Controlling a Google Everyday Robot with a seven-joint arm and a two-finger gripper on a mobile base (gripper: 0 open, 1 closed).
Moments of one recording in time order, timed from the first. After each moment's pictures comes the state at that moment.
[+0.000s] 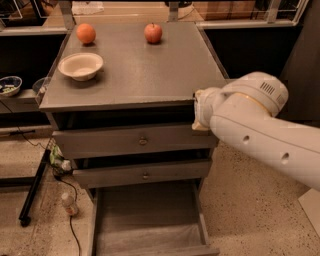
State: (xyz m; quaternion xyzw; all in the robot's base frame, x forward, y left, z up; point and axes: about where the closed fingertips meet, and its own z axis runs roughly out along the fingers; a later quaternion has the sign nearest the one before) arm 0.609 -0.121 0.830 -0.62 0.65 -0.26 0.36
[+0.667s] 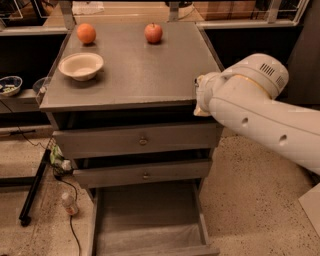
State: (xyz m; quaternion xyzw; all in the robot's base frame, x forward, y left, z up) arm 0.636 -0.125 0.863 -0.61 0.64 -0.28 0.37
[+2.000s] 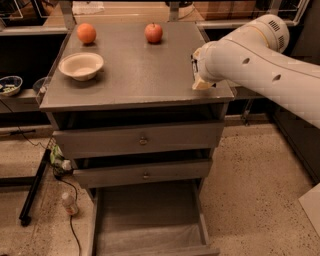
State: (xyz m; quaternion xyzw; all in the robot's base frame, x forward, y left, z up) arm 0.709 -0.123 0.901 -0.65 0.61 -0.27 0.38
